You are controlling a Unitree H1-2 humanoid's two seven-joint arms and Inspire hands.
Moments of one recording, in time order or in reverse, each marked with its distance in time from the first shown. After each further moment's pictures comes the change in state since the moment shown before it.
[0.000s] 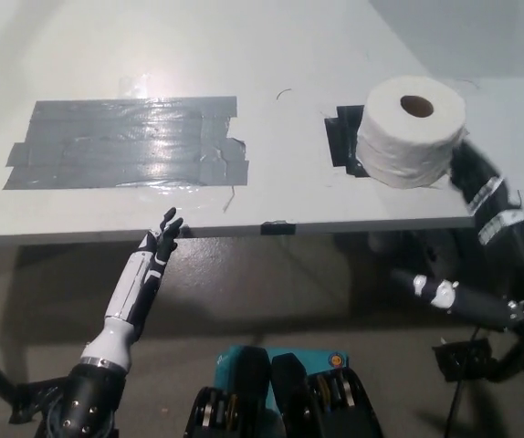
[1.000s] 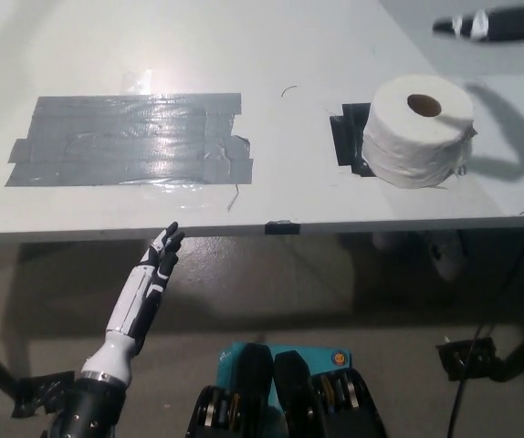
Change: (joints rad) left_arm 0.031 0.000 -0.009 -0.009 0.016 0.008 0.000; right_arm -0.737 -0.378 0.082 0.572 -0.198 0.121 0.096
